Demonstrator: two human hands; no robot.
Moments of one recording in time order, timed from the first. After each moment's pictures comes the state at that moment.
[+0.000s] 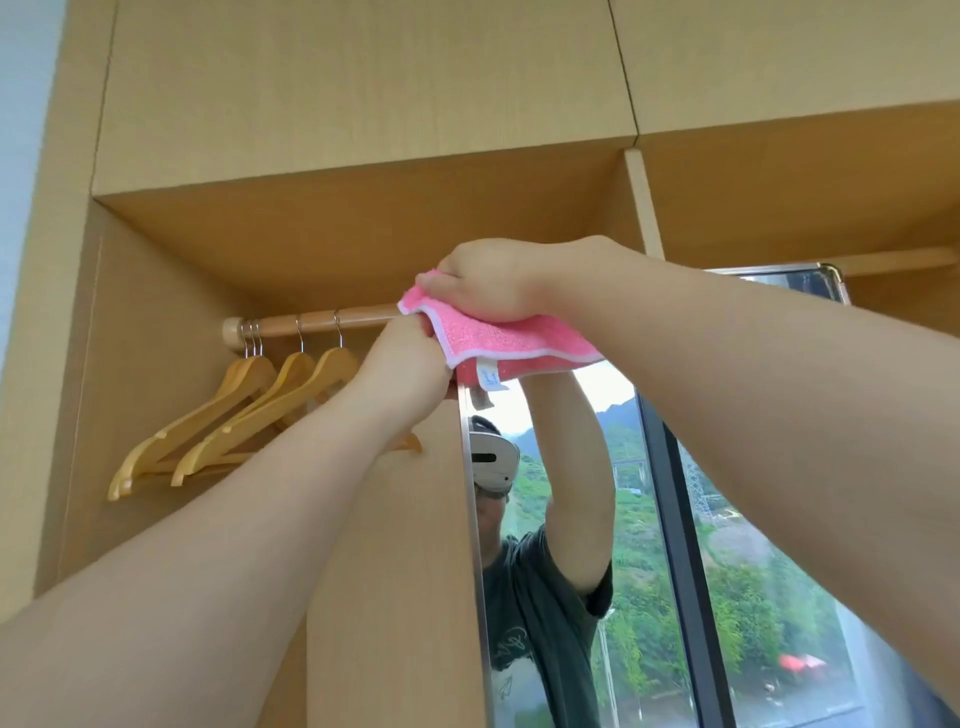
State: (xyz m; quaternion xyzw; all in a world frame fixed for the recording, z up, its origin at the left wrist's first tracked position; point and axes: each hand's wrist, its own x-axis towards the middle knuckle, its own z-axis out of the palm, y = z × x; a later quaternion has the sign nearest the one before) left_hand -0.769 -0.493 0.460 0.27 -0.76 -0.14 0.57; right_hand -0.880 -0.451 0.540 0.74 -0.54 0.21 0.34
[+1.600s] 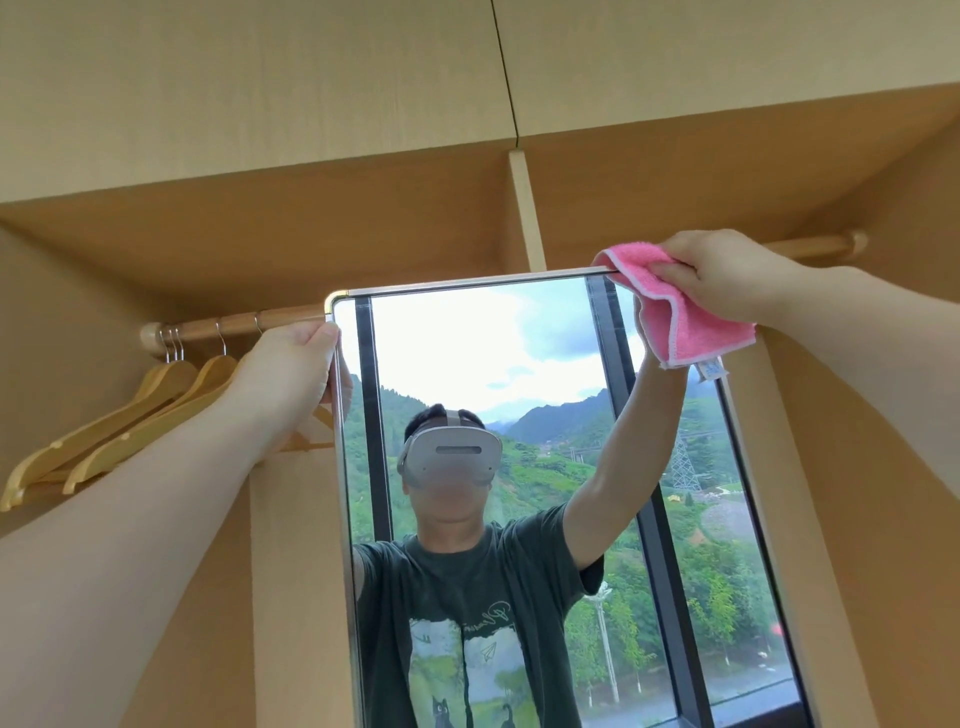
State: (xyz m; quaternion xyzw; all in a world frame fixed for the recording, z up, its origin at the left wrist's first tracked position) left_hand -0.779 -0.495 0.450 0.29 -0.73 -0.11 0.61; right_hand -1.154 -0.355 0.492 0.61 -0.57 0.36 0.41
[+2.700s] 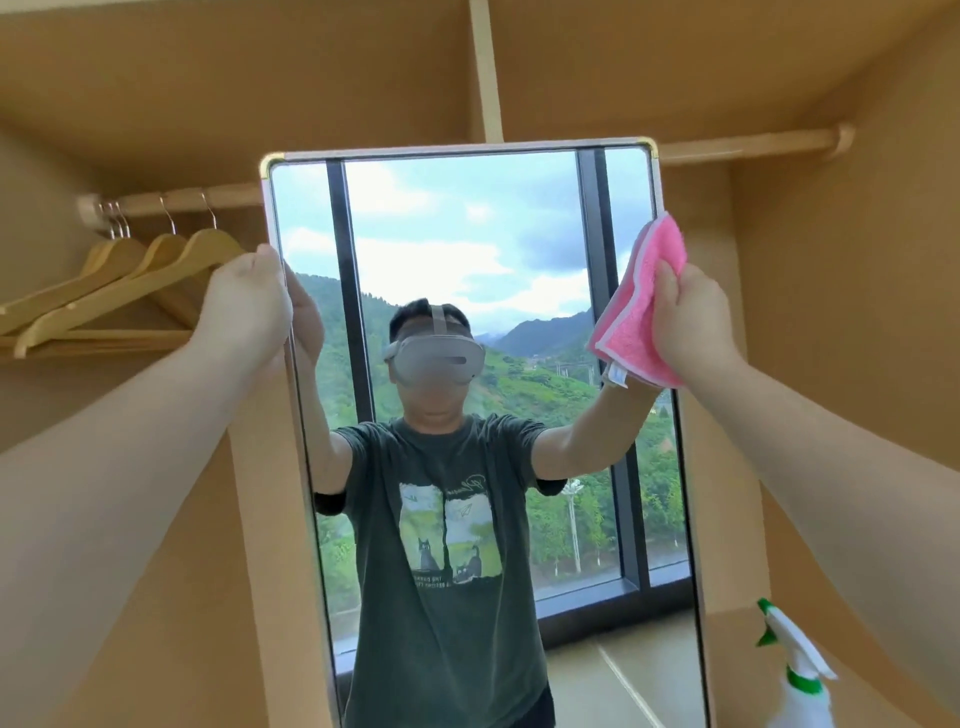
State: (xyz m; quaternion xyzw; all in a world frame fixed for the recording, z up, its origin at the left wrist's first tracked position) left_hand -0.808 -0.473 0.397 0.34 -0.58 -0.21 0.71; right_hand -1.146 -0.385 0.350 0.44 -0.59 0.65 0.19
